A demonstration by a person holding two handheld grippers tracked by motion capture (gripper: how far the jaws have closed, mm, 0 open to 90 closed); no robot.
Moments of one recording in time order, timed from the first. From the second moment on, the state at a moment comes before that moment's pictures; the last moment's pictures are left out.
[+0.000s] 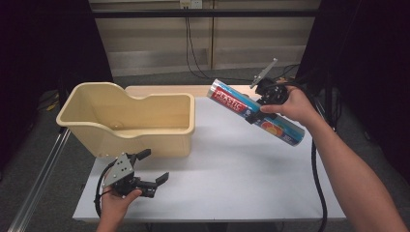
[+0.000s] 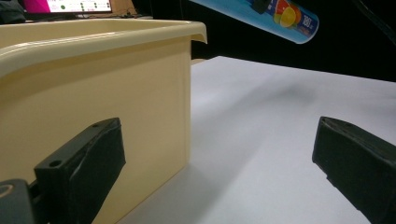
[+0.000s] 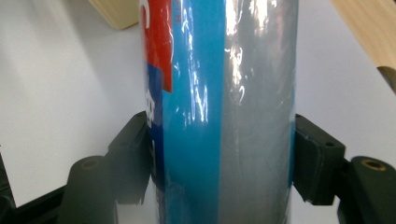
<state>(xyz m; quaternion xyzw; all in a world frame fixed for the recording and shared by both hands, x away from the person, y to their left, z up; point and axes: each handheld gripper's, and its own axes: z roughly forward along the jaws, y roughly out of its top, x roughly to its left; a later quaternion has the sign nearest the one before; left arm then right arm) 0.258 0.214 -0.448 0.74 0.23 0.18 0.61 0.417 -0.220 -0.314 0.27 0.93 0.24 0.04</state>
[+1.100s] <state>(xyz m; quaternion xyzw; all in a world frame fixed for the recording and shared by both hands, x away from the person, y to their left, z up) 0.257 0.215 -0.447 0.74 0.23 0.18 0.61 0.436 -0.141 -0.280 0.22 0.95 0.24 0.05</state>
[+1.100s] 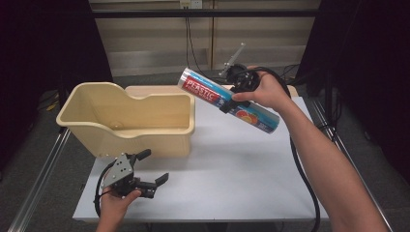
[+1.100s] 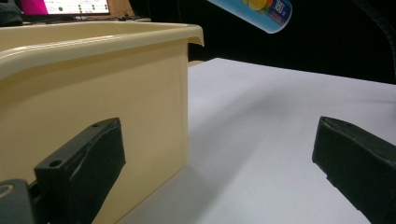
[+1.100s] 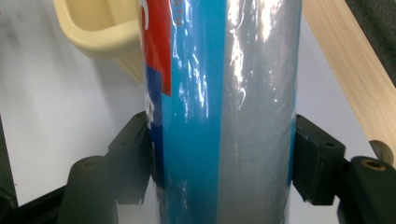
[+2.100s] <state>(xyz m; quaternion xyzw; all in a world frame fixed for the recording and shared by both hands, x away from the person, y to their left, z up) 0.257 0.217 -0.447 0.74 0.23 0.18 0.61 0.449 -0.070 -0.272 0.17 0.96 0.21 0.06</state>
